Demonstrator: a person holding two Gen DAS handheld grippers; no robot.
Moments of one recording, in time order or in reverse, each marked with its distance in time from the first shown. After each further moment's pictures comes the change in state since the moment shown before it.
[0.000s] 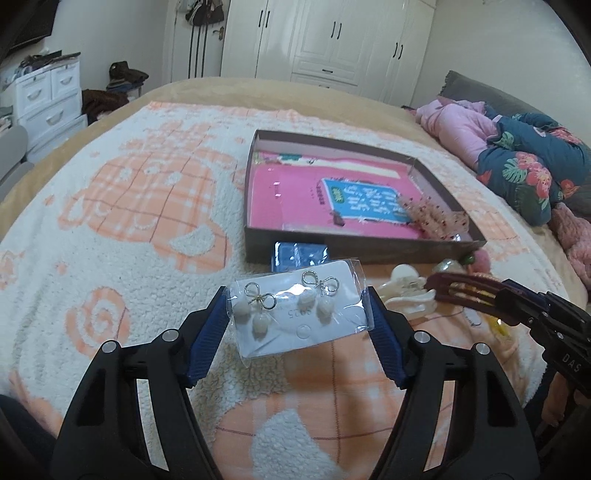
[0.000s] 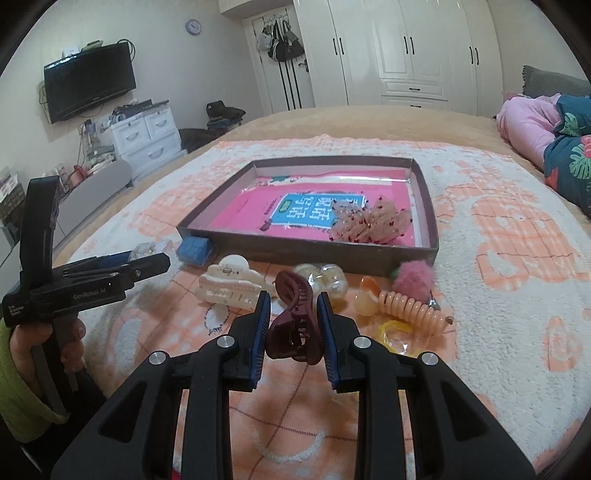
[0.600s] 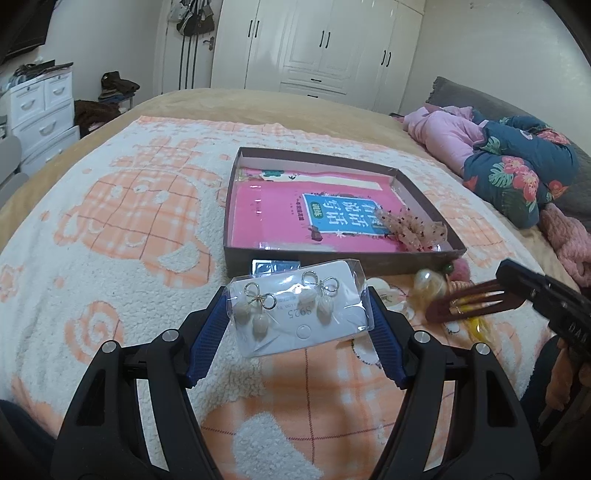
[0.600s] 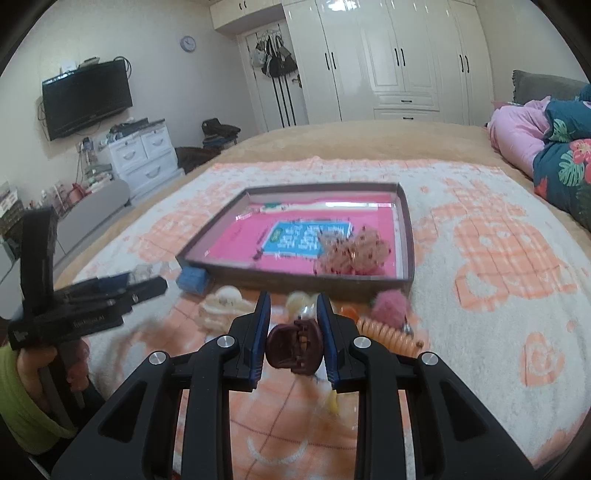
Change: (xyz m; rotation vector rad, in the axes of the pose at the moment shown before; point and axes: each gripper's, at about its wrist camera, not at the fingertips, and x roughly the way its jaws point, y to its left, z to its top) left arm -0.011 -0.013 0.008 0.019 -0.037 -0.035; right arm -0.022 -0.013 0.021 0.023 -0.063 -0.013
